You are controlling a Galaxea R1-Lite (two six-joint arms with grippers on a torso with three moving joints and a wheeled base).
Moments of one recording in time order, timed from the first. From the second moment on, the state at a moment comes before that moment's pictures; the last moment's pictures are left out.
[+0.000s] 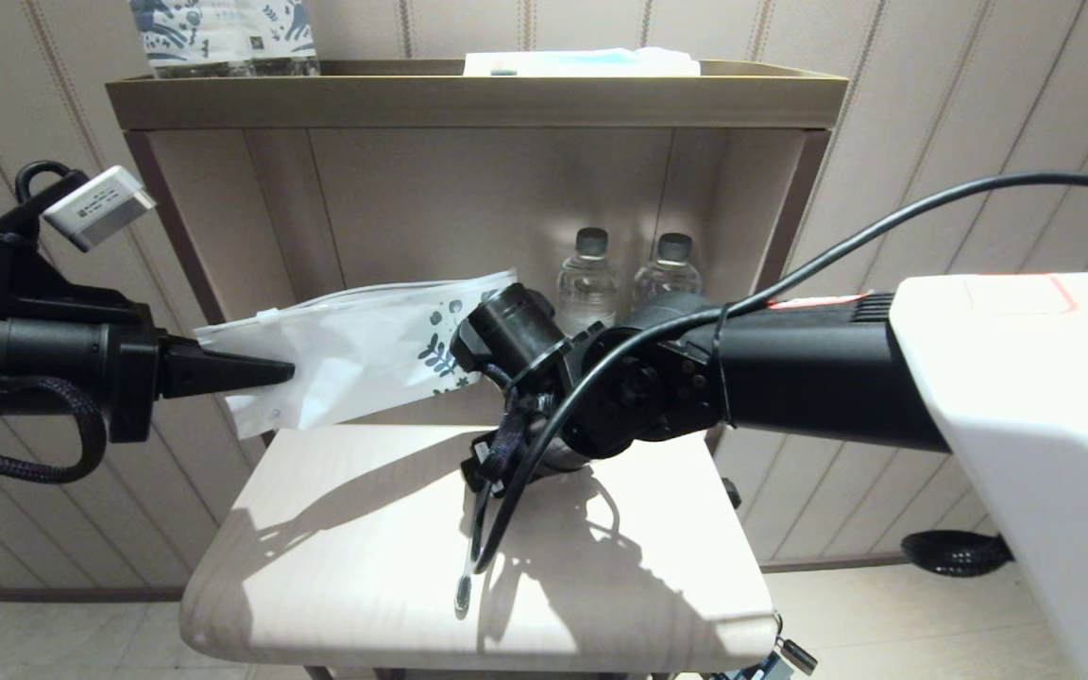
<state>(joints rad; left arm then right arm) -0.09 1.42 -1.14 0.32 -0.75 0.29 0.83 2.22 -1.94 0.55 -0.28 0.22</state>
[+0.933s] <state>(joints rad) -0.09 1.37 -1.13 0.35 -0.68 0.29 0.74 2.19 -1.92 0.53 -0.18 0.22</state>
